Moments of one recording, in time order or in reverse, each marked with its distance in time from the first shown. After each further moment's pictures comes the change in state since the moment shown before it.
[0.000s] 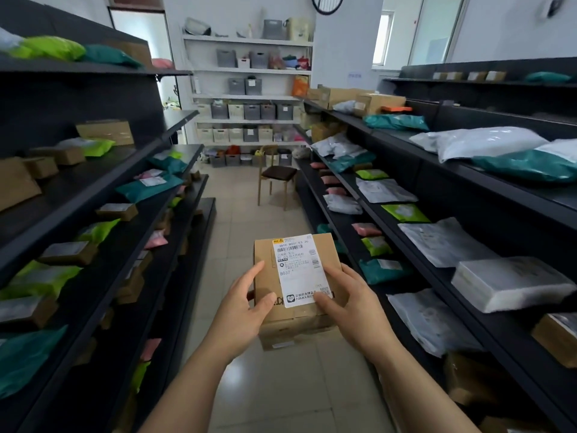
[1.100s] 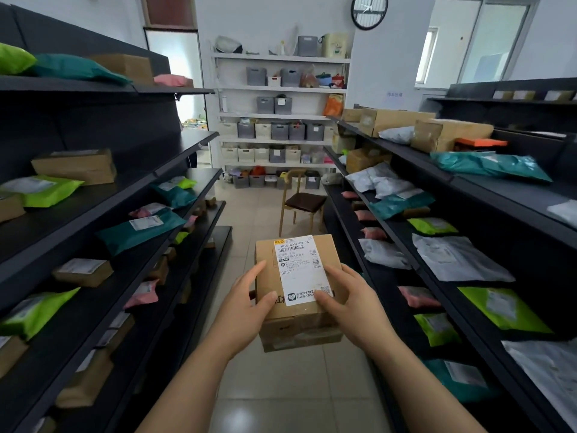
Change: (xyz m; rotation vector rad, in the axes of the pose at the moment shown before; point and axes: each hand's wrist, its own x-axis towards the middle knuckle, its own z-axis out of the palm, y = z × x) left_hand 0.440 0.001 -0.032 0.122 0.134 0.000; right_hand 0.454 0.040 0.085 0.011 -0.079 -0.072
